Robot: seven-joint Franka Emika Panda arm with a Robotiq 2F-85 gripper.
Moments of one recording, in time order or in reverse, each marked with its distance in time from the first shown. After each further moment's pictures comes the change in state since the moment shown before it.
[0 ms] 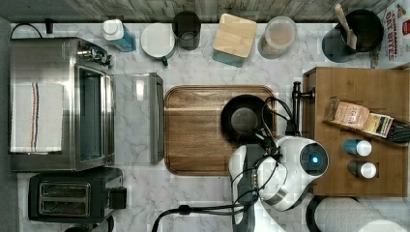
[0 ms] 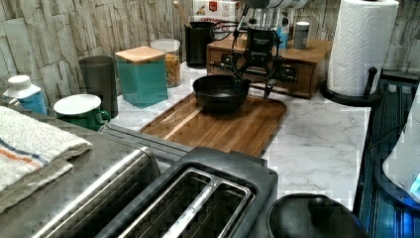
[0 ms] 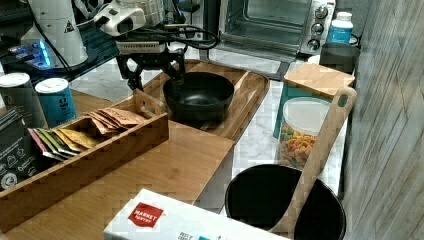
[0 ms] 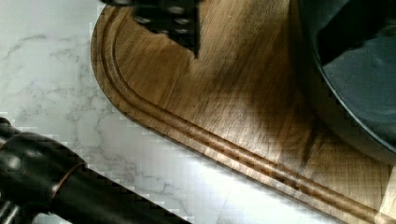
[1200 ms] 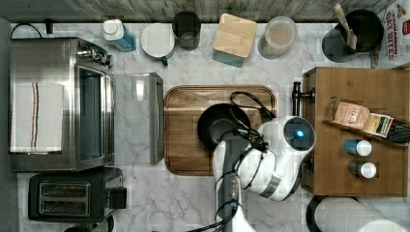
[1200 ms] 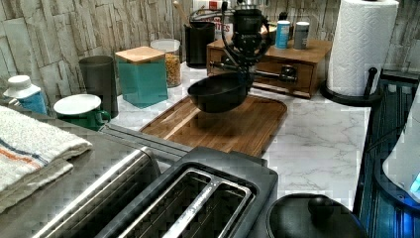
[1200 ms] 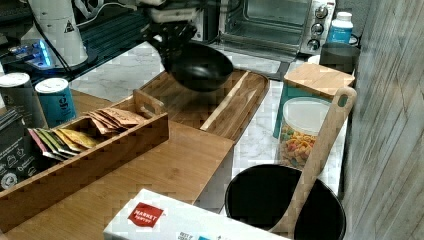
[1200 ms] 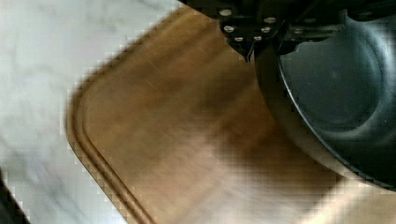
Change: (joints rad) arm 0.057 -0.101 0.066 0.123 -0.132 -0.326 -0.161
